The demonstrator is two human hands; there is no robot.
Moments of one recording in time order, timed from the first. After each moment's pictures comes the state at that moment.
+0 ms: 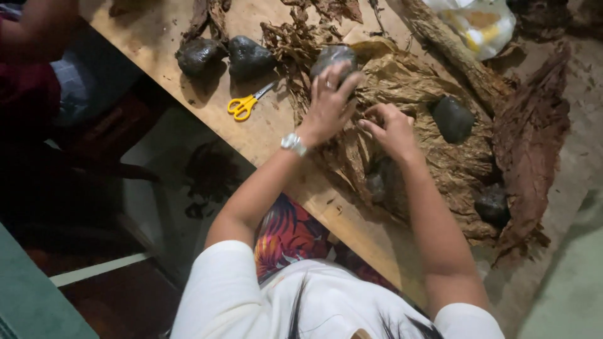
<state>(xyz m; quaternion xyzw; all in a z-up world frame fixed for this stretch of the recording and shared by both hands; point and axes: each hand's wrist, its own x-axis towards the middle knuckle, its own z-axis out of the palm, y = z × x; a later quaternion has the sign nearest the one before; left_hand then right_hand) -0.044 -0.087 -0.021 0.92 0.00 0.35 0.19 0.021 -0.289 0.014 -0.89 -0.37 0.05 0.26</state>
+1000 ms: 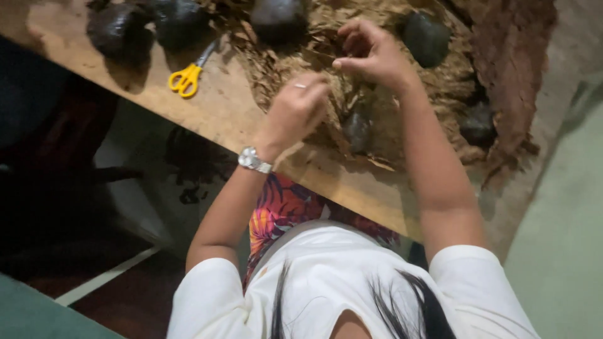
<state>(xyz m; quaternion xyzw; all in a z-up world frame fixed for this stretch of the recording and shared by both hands) -0.140 -0.131 0.034 0.90 -0.17 0.30 0.26 0.031 -0.317 0.050 -0.80 -0.40 0.15 0.43</state>
